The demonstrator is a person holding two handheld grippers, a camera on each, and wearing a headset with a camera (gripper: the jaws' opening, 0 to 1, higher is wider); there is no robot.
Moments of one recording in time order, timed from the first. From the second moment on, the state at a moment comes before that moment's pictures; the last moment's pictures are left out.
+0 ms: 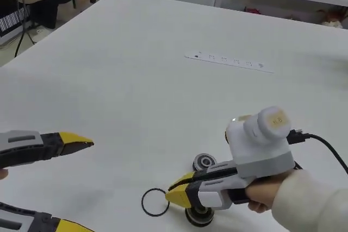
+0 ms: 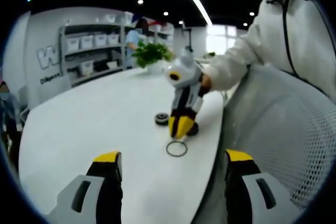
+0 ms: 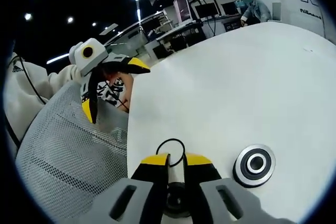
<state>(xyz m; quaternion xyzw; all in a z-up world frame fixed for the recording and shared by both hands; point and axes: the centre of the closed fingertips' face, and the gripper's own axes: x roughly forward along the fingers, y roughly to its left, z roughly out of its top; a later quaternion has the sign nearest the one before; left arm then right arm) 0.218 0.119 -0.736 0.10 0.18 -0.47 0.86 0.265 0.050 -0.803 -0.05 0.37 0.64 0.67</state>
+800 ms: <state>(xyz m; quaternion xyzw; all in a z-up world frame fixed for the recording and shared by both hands) 0.223 0.117 -0.731 0.11 0.18 -0.48 0.85 0.271 0.024 -0.768 -0.04 0.33 0.63 0.70</state>
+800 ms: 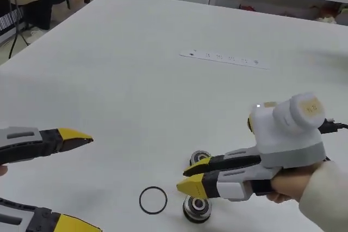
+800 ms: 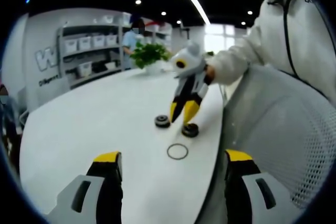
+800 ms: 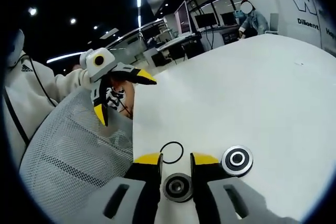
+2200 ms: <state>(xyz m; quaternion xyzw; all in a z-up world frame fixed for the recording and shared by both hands) 0.244 0.062 -0.700 0.15 0.16 -0.55 0.81 0.263 -0.041 -0.778 -0.09 0.29 0.63 0.71</state>
